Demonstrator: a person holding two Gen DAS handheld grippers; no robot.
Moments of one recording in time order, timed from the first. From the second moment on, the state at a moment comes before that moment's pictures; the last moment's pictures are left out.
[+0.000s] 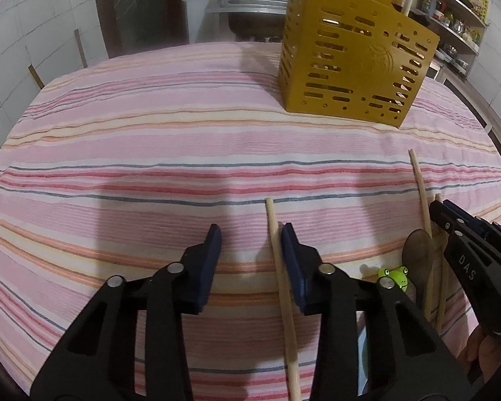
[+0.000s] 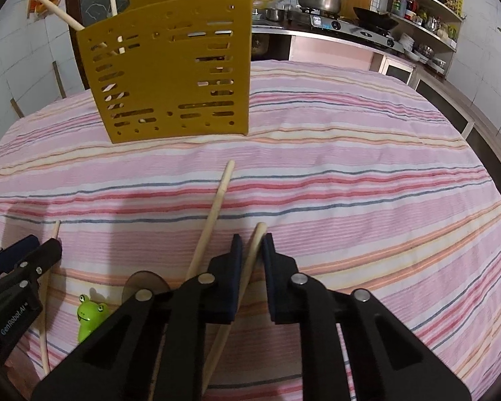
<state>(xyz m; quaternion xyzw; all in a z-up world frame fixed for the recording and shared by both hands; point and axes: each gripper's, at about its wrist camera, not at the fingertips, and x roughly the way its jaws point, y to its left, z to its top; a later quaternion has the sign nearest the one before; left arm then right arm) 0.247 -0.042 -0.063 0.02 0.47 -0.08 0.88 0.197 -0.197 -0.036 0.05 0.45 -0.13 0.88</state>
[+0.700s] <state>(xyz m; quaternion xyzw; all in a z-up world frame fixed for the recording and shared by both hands) 0.237 -0.037 -0.038 -0.01 0.43 -0.10 0.90 0.186 -0.214 -0.009 0.09 0.40 -0.10 0.90</state>
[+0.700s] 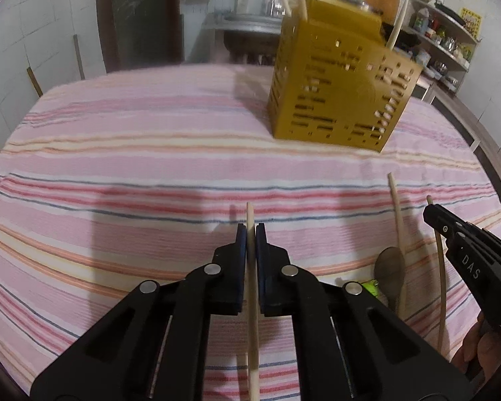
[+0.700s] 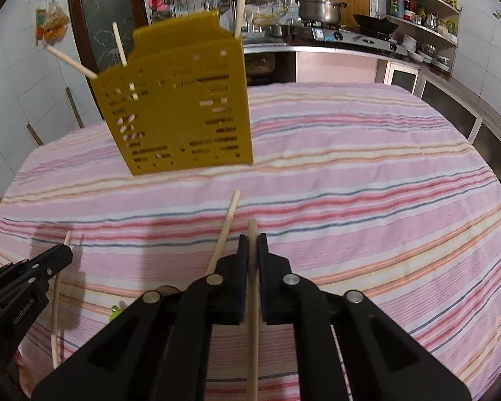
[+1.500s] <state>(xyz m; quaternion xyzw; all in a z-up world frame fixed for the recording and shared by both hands) 0.183 0.010 0.056 -0.05 0.26 -0.11 0.96 0.134 -0.231 0.071 0.09 0.22 -0.06 0.97</state>
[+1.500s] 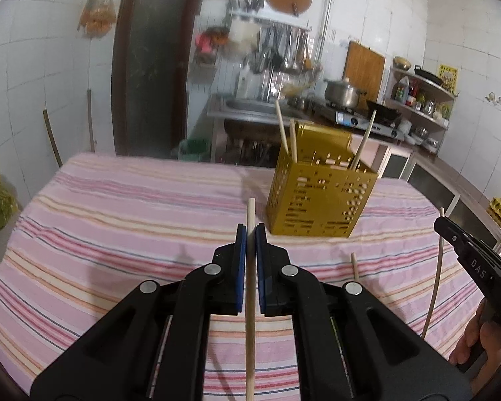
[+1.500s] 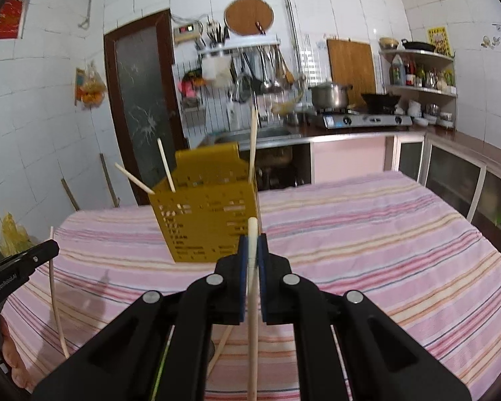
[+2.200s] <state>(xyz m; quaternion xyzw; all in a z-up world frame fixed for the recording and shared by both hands) 0.137 0.012 0.067 -0.03 0.18 -0.10 0.98 0.103 -0.221 0.086 0.07 0.15 -0.05 0.99</state>
